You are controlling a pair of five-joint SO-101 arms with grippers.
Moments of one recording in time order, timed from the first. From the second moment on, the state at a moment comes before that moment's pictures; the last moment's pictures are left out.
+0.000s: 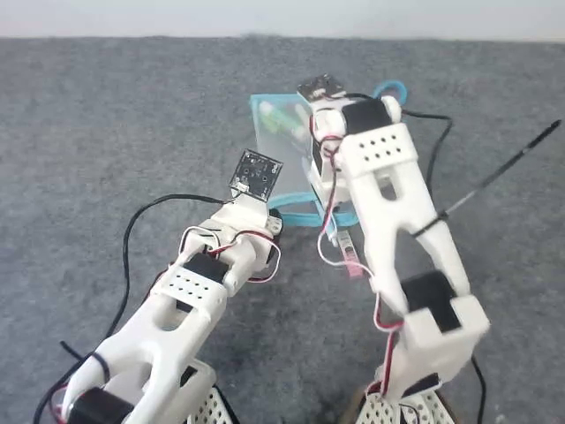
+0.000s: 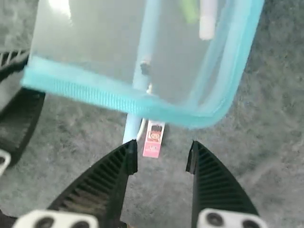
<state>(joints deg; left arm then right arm) 17.8 -29.9 69.0 19.6 4.2 -21.9 9.9 -15.5 99.3 6.8</state>
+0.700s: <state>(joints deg) 17.8 -29.9 69.0 19.6 4.2 -22.0 -34.9 46.6 69.3 16.6</state>
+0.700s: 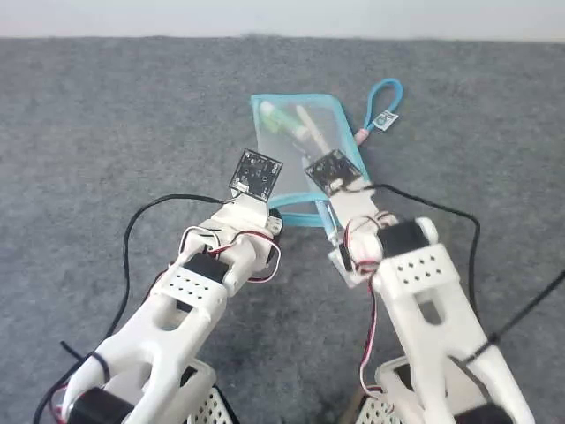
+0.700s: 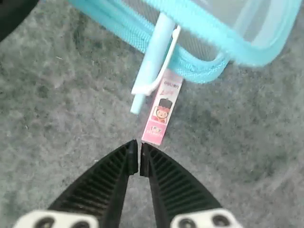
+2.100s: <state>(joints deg) 17.8 -29.9 69.0 19.7 4.2 -23.2 -12.4 19.5 77.7 11.5</state>
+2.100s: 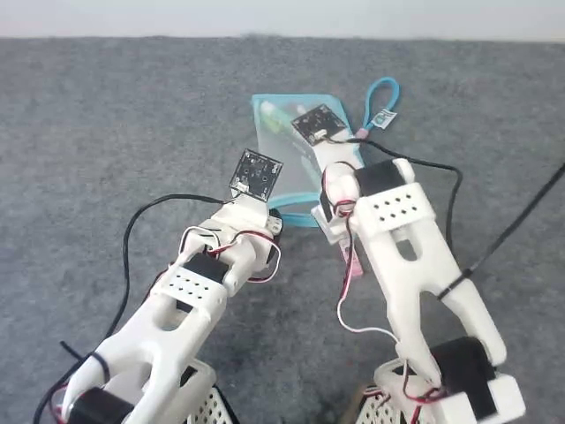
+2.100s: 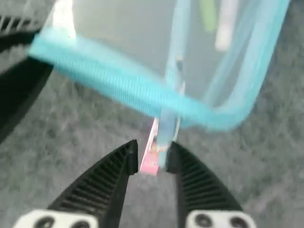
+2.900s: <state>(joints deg) 17.8 -29.9 69.0 19.7 4.2 -22.5 0.3 15.6 69.3 4.9</state>
